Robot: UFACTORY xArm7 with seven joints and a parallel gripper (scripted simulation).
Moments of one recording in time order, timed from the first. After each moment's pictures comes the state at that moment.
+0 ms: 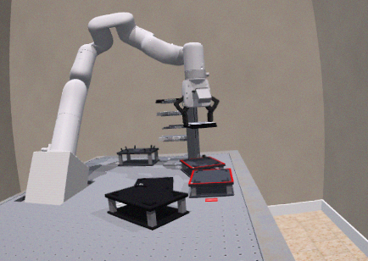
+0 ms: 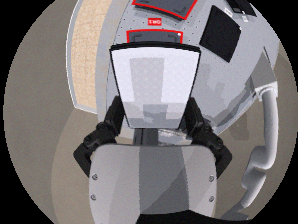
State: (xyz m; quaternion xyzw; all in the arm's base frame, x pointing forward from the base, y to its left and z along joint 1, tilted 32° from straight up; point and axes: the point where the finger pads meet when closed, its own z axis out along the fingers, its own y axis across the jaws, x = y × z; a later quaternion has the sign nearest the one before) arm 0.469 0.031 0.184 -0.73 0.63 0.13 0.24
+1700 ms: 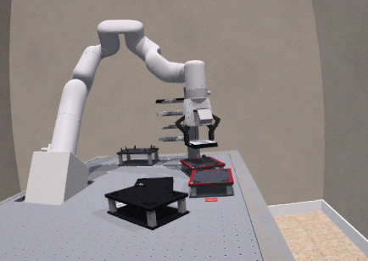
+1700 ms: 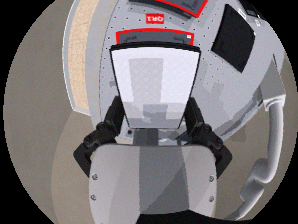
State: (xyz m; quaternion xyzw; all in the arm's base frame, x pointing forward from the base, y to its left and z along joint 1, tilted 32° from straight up) arm 0.476 0.066 0.127 -0.73 0.63 0.13 0.24
